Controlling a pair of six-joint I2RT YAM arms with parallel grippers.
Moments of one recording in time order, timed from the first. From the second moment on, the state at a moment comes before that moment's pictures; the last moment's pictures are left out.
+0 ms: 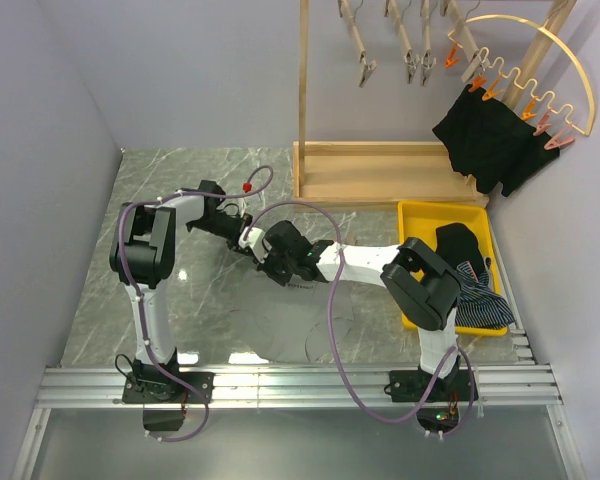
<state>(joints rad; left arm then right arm) -0.16 2.09 1.37 -0.75 1.11 0.54 0.91 1.93 1.20 -0.09 -0.13 -0.22</state>
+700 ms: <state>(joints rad) -0.15 2.14 1.40 -0.82 1.15 0.56 0.91 1.93 1.20 -0.09 -0.14 -0.22</state>
